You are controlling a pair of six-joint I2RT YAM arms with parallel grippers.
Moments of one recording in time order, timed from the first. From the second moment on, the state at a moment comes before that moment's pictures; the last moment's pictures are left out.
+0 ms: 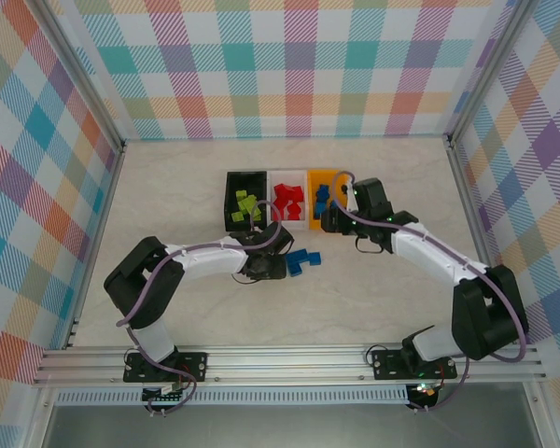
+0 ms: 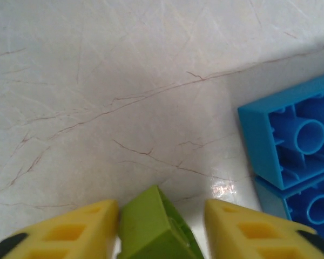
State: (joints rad) left arm -0.83 1.73 1.00 -0.50 -0.09 -0.81; right arm 0.44 1.39 0.91 -0.33 -0.16 0.39
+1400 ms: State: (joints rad) left arm -0.55 1.78 1.57 -0.73 -0.26 -0.68; right arm 0.63 1.42 0.67 -0.30 -0.16 0.44
